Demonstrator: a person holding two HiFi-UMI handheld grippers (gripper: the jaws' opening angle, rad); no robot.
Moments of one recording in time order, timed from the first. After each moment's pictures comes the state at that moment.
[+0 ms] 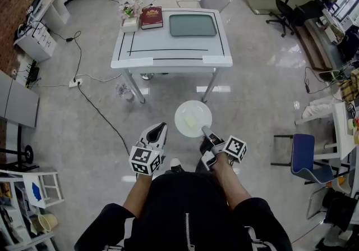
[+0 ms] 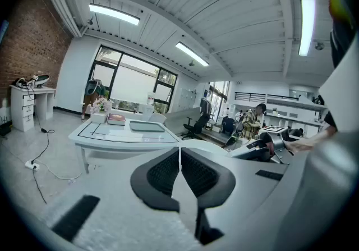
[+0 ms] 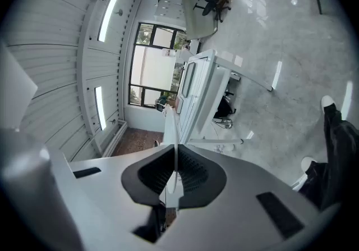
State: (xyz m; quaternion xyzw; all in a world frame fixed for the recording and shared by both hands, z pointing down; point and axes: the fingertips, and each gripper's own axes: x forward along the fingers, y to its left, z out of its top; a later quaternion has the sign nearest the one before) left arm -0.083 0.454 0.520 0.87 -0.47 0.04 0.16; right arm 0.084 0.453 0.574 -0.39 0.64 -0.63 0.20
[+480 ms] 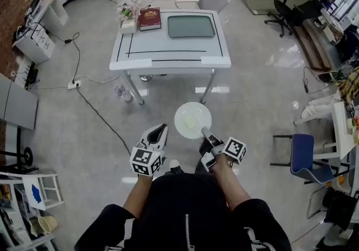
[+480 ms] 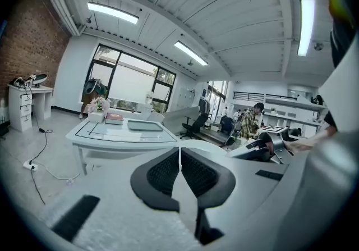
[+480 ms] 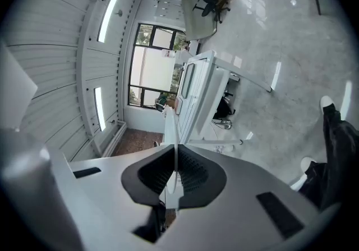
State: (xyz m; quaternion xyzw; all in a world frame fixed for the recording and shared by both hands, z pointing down) left arm -0.075 0.455 0.523 0.87 -0.46 0.04 0.16; right arm 0.088 0.456 0.578 -0.40 0.64 -0.63 0.20
